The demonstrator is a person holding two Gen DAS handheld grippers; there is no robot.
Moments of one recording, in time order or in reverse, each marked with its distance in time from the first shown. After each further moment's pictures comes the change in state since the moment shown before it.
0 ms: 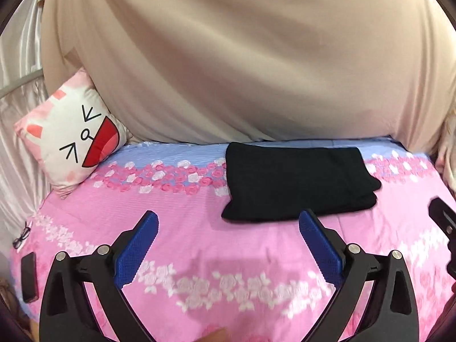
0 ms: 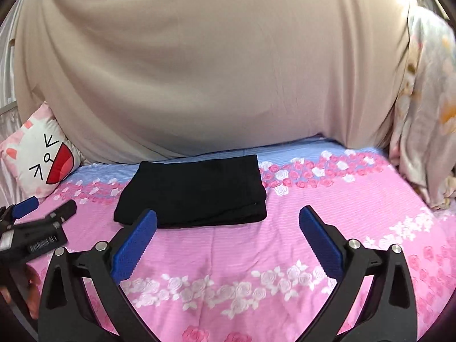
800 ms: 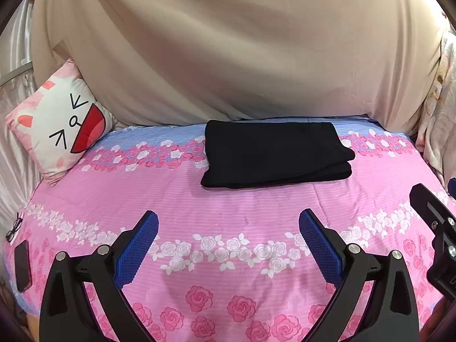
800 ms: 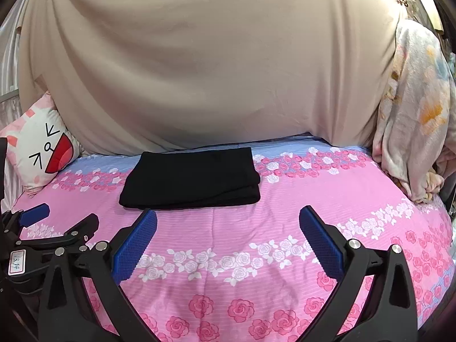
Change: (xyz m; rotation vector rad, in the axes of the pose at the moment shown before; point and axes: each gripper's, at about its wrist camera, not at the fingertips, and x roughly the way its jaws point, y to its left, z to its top) left arm -0.024 -0.014 -0.035 0.015 0.055 -0.077; right arm -0.035 0.017 -0.025 -0.027 0.005 -0.040
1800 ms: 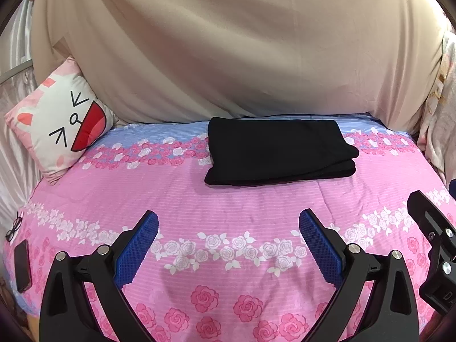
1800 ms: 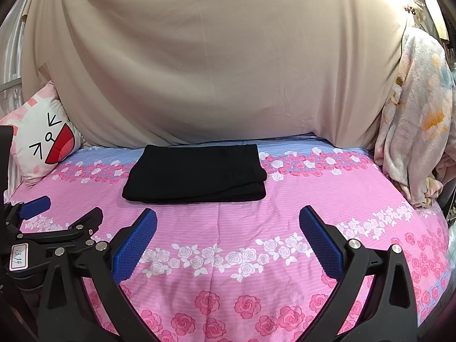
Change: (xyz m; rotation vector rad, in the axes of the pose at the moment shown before) left arm 0.006 0.009 -0.003 0.005 0.007 -0.011; right arm 0.002 0.012 -0.004 -0.031 0.010 0.006
